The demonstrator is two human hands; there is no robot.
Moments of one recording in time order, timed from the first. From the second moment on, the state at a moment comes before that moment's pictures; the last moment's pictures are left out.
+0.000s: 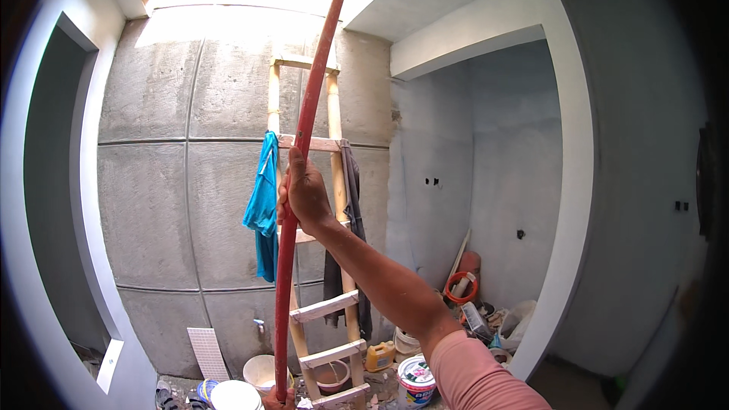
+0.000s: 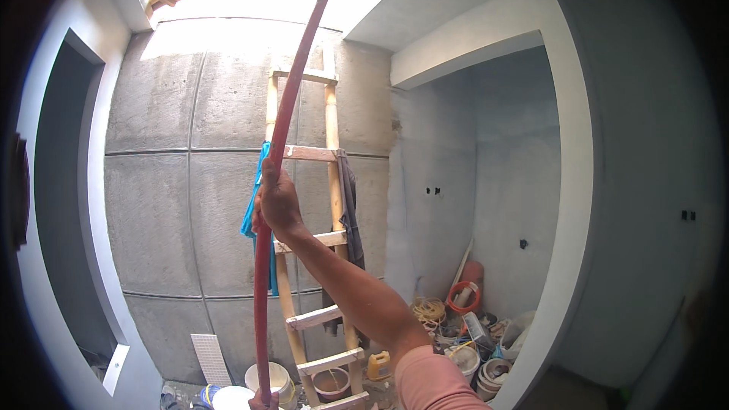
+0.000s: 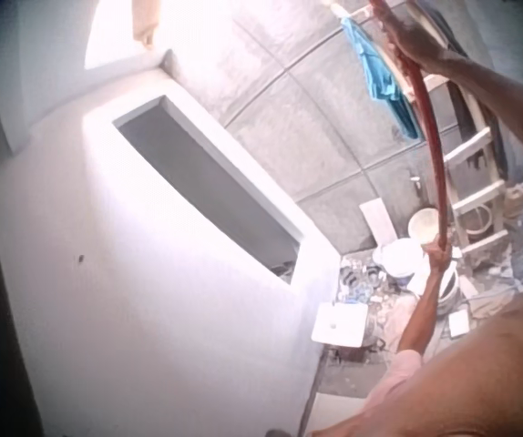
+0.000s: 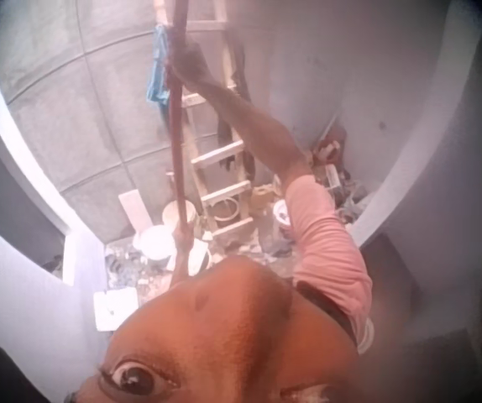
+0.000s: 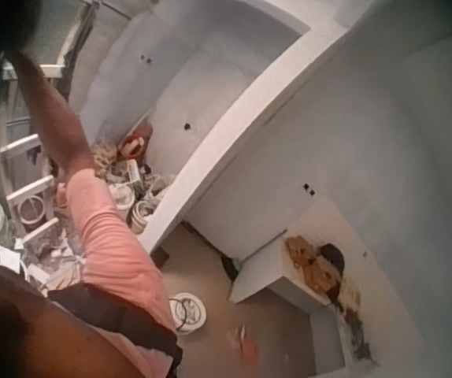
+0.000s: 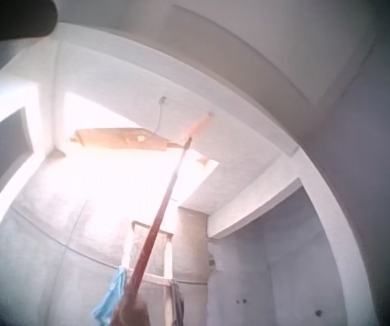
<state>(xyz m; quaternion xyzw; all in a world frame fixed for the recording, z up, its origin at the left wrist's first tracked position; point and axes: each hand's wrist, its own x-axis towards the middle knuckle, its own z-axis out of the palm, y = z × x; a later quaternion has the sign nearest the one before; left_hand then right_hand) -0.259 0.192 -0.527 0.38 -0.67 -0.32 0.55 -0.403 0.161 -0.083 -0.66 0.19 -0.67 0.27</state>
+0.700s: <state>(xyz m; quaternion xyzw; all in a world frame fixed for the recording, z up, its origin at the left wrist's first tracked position) -0.382 0.202 -0.416 0.34 -0.70 -0.22 0.58 -0.631 0.151 -0.006 -0.55 0.25 -0.75 0.26</state>
